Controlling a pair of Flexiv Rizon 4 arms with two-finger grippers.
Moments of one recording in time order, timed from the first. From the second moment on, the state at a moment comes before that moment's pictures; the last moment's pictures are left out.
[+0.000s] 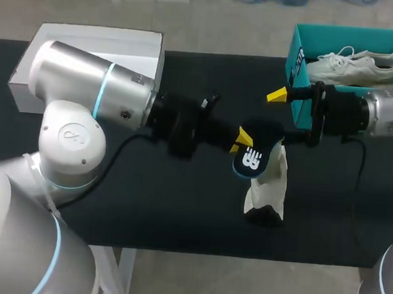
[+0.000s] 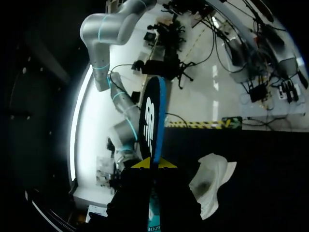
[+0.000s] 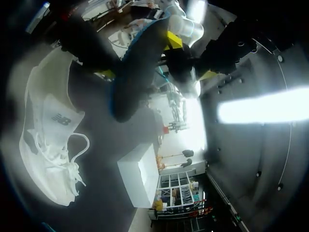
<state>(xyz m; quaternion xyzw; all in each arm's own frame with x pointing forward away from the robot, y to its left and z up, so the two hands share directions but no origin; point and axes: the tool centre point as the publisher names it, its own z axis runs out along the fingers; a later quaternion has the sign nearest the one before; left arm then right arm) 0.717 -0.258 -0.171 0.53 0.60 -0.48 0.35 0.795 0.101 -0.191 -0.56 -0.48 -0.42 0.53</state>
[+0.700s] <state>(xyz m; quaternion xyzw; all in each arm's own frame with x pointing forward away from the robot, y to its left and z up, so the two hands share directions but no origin) 0.725 -0.256 -0.169 0.54 0.60 -0.48 0.34 0.795 0.101 -0.191 -0.56 -0.48 -0.42 0.53</state>
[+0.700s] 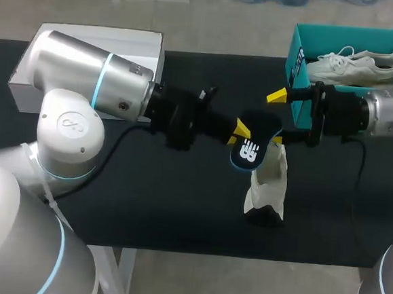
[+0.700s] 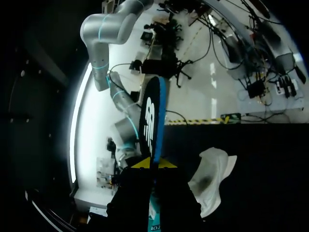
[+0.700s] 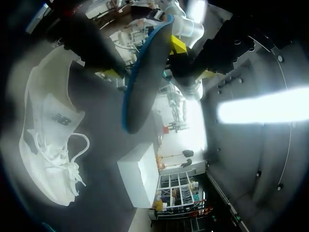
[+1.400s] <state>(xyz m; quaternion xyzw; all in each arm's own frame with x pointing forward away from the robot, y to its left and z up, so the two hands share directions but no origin) 0.732 -0.277 -0.181 0.53 0.62 -0.48 0.33 0.795 0.102 -0.191 -0.56 -0.48 -0.42 0.53</state>
